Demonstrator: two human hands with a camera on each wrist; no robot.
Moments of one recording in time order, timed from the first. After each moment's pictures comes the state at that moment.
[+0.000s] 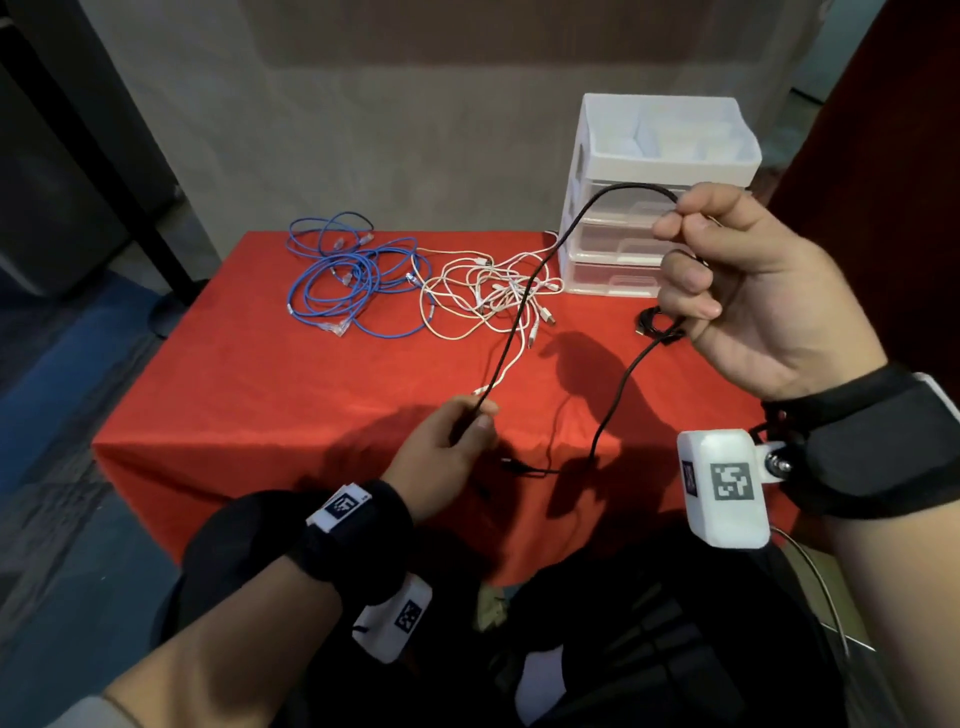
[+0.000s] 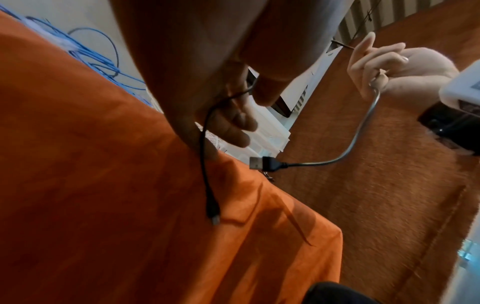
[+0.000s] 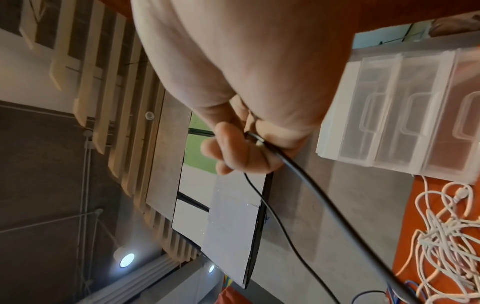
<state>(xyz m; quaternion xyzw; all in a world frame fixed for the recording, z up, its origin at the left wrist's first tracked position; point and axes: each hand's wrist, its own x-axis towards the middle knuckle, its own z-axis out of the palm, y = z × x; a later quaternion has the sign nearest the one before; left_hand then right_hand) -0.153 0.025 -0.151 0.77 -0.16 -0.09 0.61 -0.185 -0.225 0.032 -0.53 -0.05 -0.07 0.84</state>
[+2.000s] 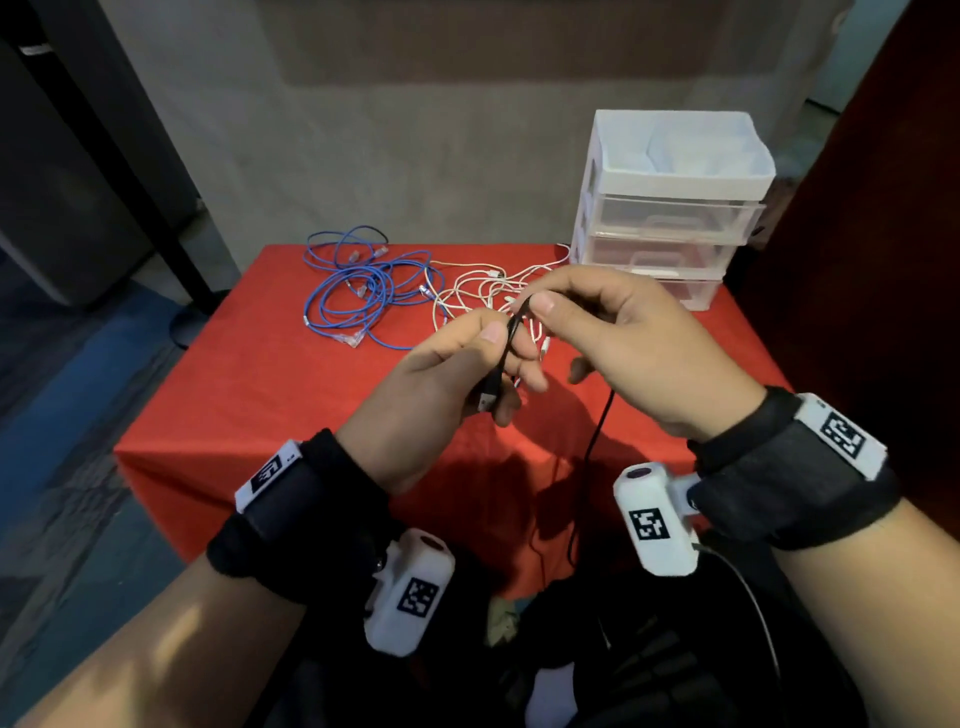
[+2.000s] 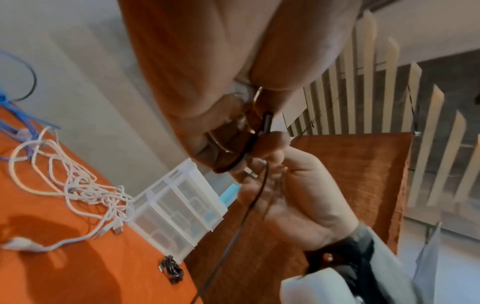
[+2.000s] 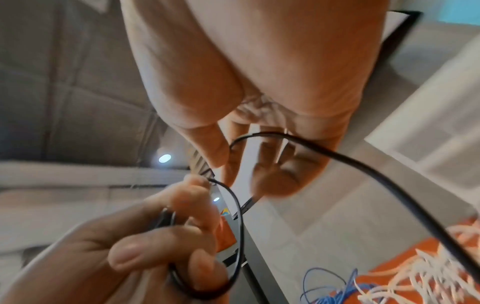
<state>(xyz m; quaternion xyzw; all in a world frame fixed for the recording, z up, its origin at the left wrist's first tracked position) -0.173 0.029 -0.013 0.64 -0.25 -0.13 0.71 -0.178 -0.161 0.012 -0.82 -0.13 -0.08 0.55</state>
